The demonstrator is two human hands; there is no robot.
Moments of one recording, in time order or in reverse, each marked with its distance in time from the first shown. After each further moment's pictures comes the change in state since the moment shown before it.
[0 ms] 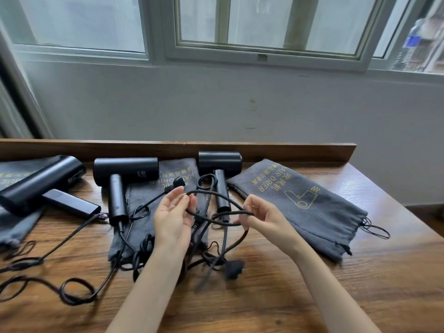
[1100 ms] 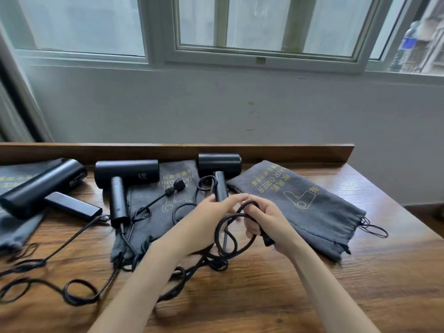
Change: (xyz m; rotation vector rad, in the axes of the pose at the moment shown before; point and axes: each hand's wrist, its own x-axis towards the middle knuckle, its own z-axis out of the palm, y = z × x) left_hand 0.002 0.000 0.021 1.735 -1.008 0.436; right_hand 0.003 -0.009 0.009 0.212 0.050 0.089
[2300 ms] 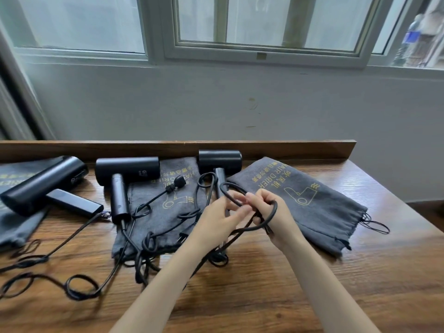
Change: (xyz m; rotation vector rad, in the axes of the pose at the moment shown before) left_hand -0.008 0.026 0.022 -0.571 0.261 -0.205; right_hand 0.002 -0.001 0.000 0.089 0.267 0.076
